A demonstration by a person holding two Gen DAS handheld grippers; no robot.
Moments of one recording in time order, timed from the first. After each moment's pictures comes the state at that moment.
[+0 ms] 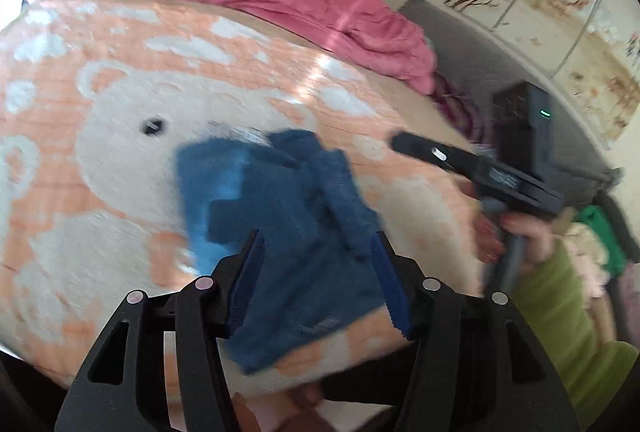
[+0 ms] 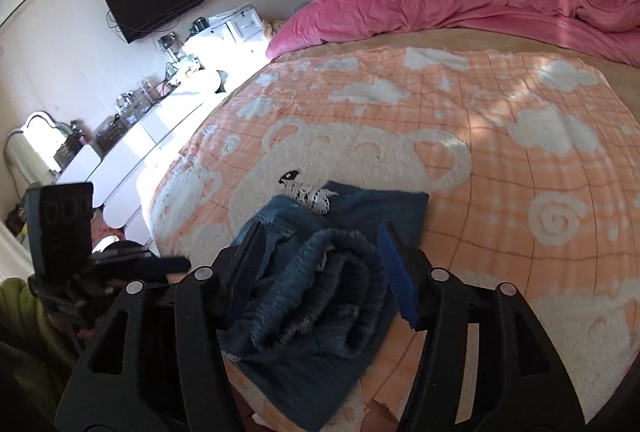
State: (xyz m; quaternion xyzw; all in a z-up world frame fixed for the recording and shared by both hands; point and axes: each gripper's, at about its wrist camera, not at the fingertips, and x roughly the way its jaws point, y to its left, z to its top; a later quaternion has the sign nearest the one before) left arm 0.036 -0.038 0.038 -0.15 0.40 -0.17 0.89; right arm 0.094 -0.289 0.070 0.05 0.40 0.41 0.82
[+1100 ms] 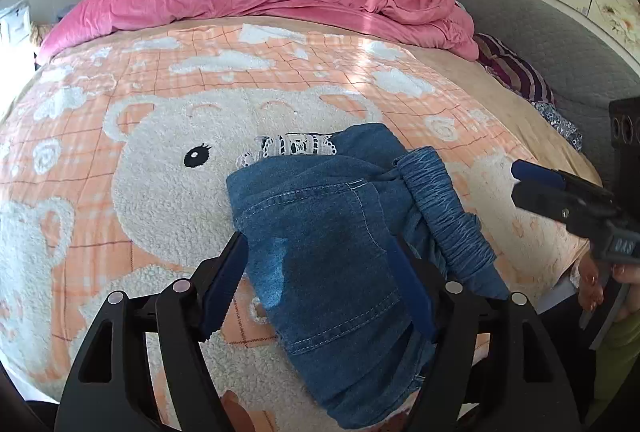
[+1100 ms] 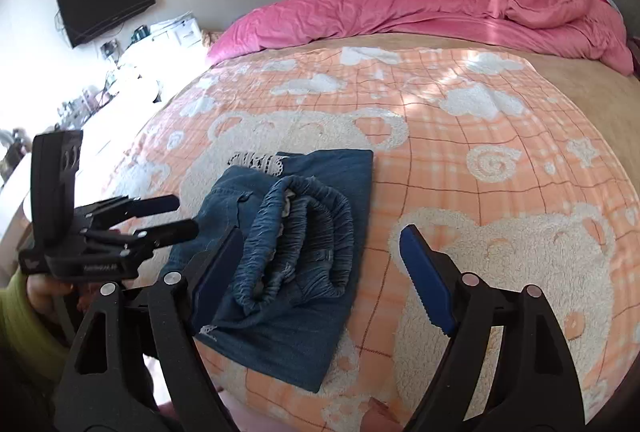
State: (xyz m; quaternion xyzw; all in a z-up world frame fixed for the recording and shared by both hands) left arm 0.062 -0.041 0.021 -0.03 0.41 -0.12 0.90; right arm 0.036 -0.306 0.053 0.04 0.38 0.28 0.88
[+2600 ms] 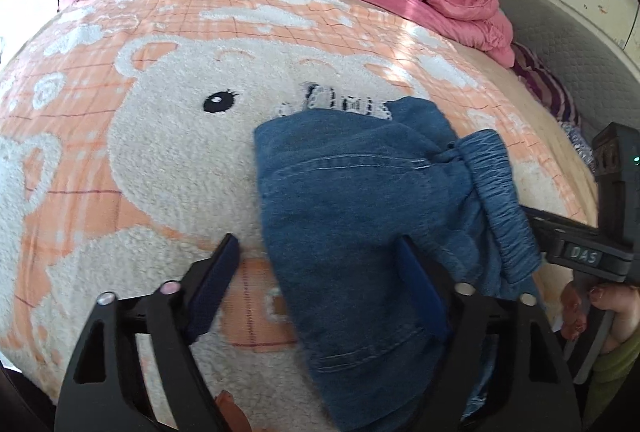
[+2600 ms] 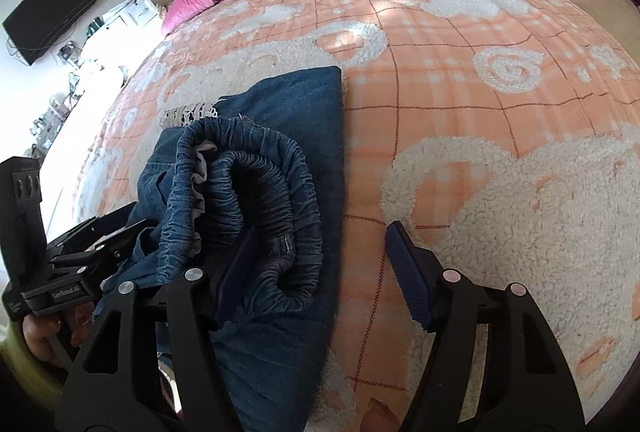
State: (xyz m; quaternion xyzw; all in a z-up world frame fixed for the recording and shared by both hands) left arm 0.082 -0.027 -0.022 -0.11 0.45 -0.08 0.88; right arm 0.082 -0.289 -0.015 0.08 0.50 0.24 0.83
